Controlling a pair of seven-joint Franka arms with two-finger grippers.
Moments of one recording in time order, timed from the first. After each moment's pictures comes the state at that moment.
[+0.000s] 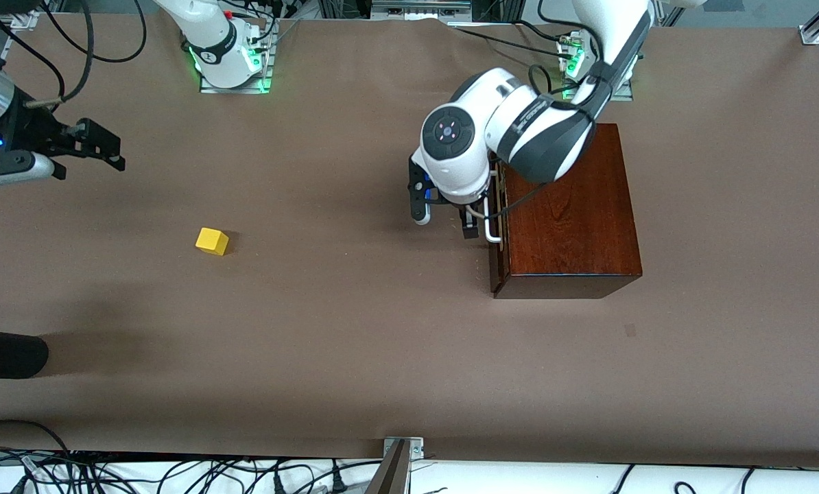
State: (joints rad) left arm -0.48 0.55 -0.26 -1.35 0.18 1.69 0.71; right arm 0.04 0.00 0.04 -1.60 0.04 1.59 -0.09
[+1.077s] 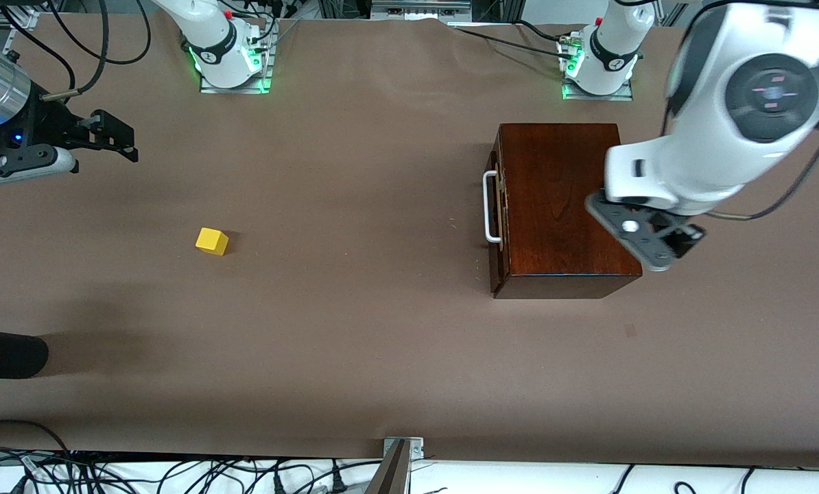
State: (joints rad) left arm -0.25 0.35 -0.01 -1.21 0.13 1.47 0.54; right arm 0.10 0.02 0.00 -1.58 0.04 1.55 -0.09
